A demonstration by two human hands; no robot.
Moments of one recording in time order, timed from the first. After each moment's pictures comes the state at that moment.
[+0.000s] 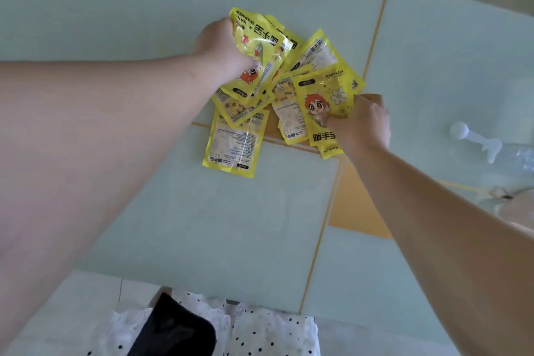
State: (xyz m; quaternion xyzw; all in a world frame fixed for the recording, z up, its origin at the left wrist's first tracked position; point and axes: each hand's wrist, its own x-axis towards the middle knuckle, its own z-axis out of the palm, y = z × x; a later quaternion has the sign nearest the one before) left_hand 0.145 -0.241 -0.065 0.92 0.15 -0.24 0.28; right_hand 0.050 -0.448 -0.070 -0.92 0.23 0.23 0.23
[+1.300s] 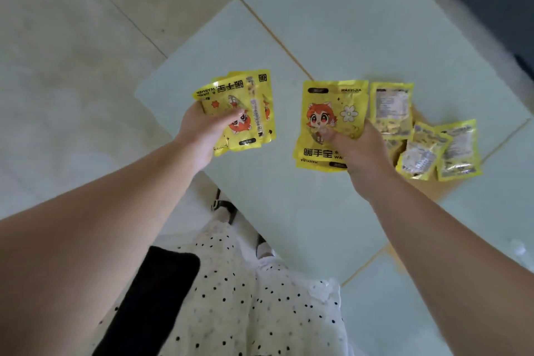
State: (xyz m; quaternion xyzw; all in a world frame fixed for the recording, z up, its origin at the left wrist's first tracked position) left_hand -0.128 -0.017 -0.008 0.50 0.52 -0.02 0.70; right_hand -0.020 -0.230 0.015 -0.76 0.10 0.37 0.52
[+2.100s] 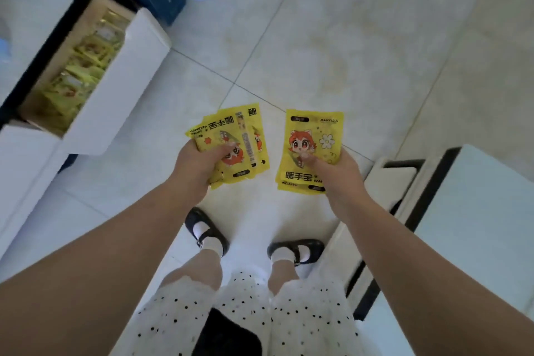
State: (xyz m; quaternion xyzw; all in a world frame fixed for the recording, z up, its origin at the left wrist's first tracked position) left_hand -0.649 -0.094 0.040 0.03 0.71 0.42 0.56; right_hand -0.428 -0.038 0.045 -0.62 -0.31 0.68 0.22
